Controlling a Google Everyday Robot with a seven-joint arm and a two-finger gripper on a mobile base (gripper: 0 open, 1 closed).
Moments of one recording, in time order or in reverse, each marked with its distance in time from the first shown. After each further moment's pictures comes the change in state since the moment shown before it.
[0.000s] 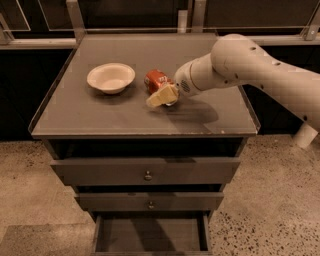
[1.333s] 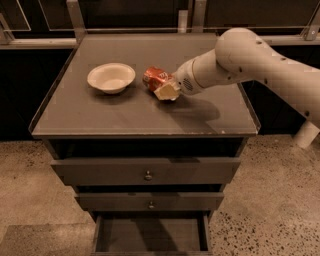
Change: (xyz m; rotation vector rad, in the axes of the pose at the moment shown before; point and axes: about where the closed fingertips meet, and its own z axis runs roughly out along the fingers) arm -0.003 0.007 -0.006 -0.064 0.000 -0.036
